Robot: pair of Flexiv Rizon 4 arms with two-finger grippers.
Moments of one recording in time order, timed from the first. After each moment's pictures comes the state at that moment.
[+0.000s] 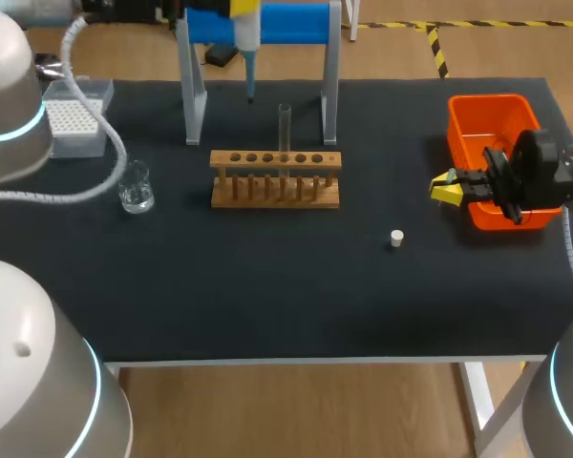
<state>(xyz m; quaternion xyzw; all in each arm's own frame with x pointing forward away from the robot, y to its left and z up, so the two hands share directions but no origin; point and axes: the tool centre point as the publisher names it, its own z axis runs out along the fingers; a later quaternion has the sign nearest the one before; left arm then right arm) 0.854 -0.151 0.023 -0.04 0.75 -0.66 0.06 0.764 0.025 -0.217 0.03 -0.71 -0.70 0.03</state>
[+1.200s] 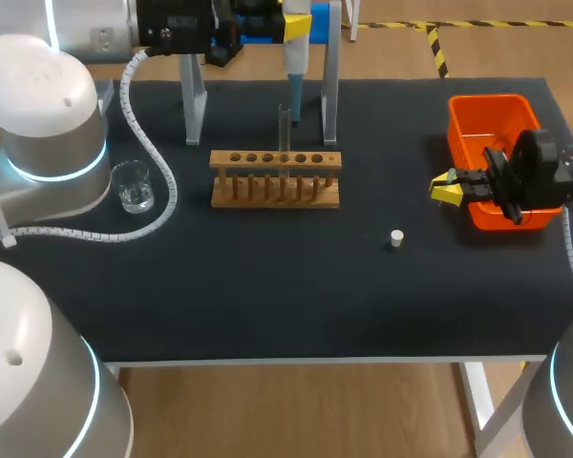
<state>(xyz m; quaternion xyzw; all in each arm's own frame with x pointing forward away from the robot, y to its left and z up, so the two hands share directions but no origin) 0.839 -0.201 0.007 -0.08 0.74 -0.67 0.06 0.764 0.025 -0.217 0.03 -0.71 -0.70 0.03</state>
